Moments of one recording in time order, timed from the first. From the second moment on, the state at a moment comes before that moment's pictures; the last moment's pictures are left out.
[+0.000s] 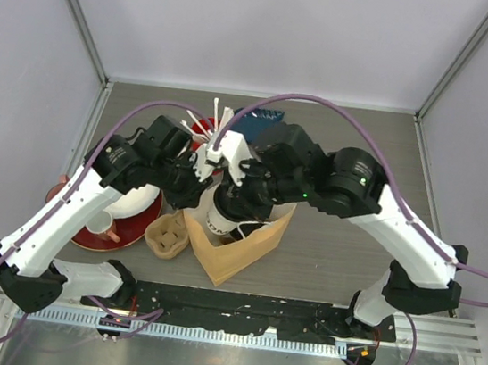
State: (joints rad) left arm -0.68 1.20 1.50 -1.25 0.25 0.26; right arm 1.18 1.57 2.19 -1.30 -0.12 -0.06
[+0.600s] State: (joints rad) left arm -0.65 1.18 1.44 -1.20 0.40 0.21; right arm 1.20 1.51 1.72 -1.03 -0.33 -0.28
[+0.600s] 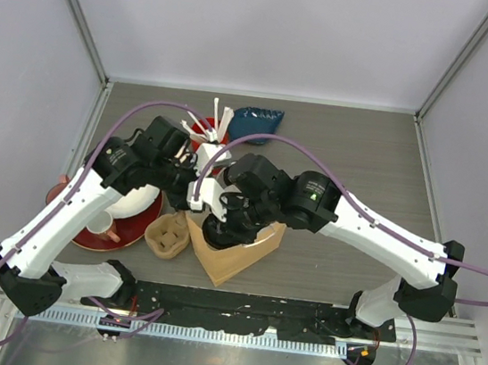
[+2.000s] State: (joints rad) left arm -0.64 1.18 1.42 -1.15 0.42 0.21; right arm 1.20 1.63 1.55 -0.92 -0.40 -0.51
